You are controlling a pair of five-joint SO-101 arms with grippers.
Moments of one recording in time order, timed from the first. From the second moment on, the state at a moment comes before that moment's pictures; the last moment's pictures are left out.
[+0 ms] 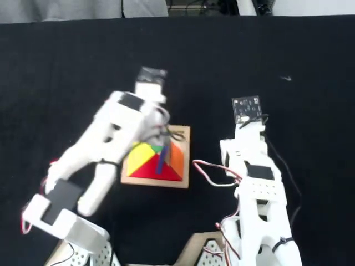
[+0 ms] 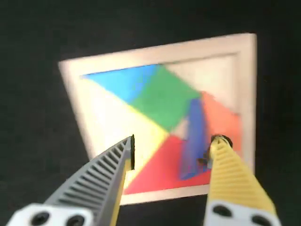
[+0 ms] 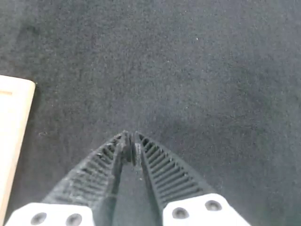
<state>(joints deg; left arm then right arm) 18.9 5.2 15.6 69.1 11.7 7.0 -45.2 76.4 27.8 12.7</state>
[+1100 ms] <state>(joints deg) -22.8 -36.2 67.4 46.7 -4.6 -27.8 -37.4 39.0 80.1 48.7</state>
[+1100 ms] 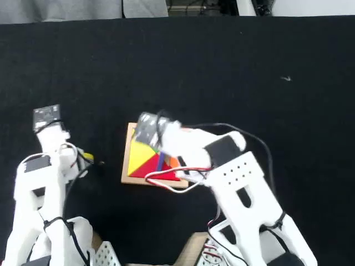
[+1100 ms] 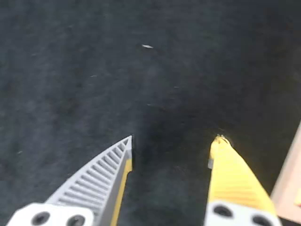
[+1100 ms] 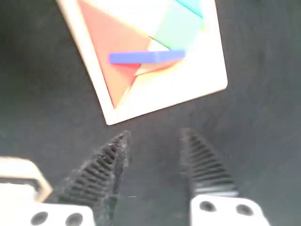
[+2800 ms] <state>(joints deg) -36.2 -39.0 68.4 46.7 -4.6 -33.5 5.3 21.6 68.6 71.5</state>
